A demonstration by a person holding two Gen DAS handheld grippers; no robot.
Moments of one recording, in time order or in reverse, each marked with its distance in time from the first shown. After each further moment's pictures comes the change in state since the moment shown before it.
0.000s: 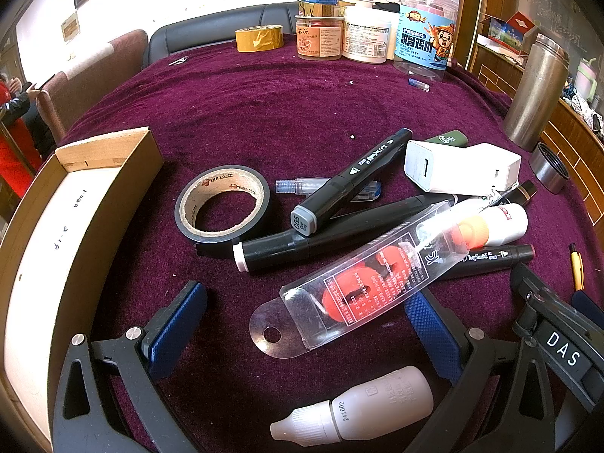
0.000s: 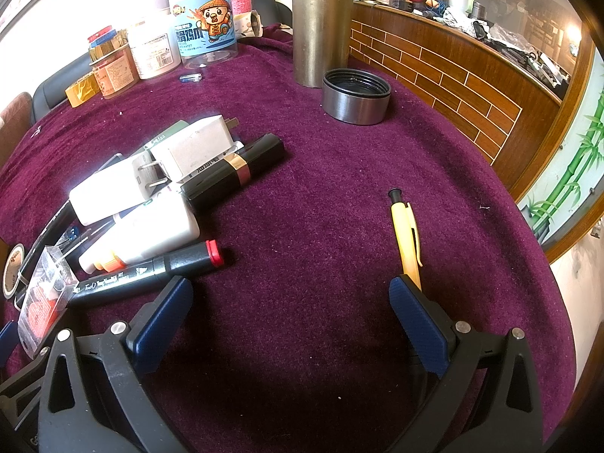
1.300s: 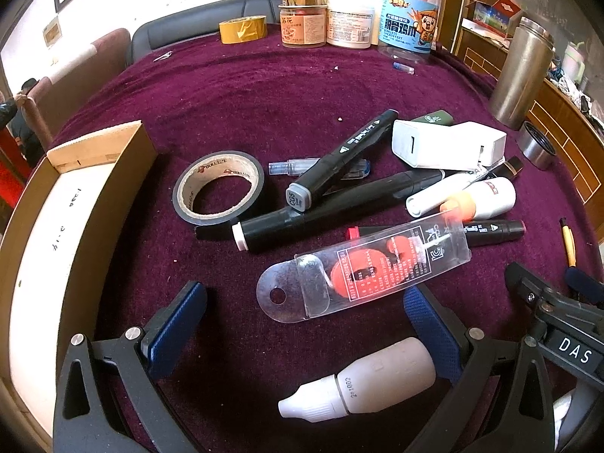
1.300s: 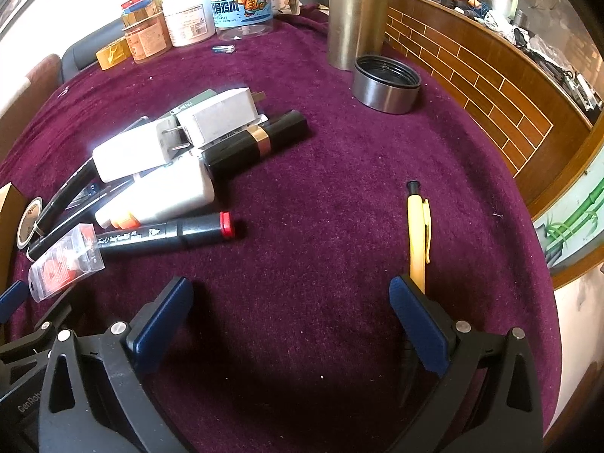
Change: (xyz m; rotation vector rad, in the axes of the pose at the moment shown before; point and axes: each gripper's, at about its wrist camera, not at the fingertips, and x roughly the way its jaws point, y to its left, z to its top) left arm -0.007 0.001 -0.006 0.056 0.051 -0.037; right arm -0.006 -0.004 -0.001 -0.128 0.094 0.092
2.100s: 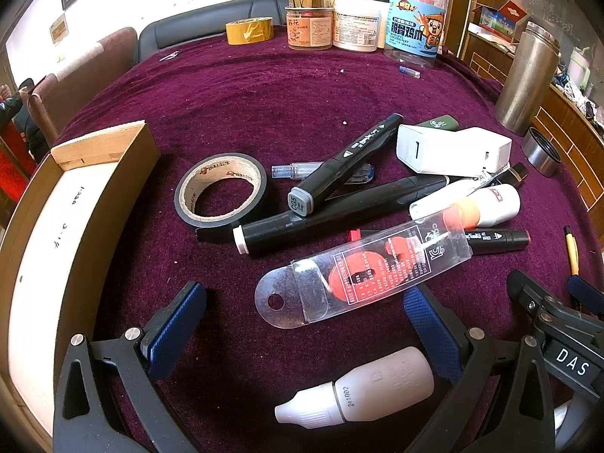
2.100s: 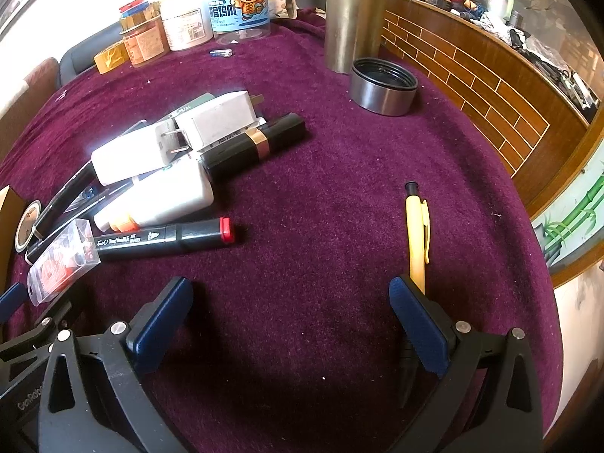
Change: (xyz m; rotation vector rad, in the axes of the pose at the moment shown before) left arm 0.002 0.000 0.002 -0.020 -0.006 0.017; right arm -0.001 0.002 -0.001 0.010 -0.019 -0.012
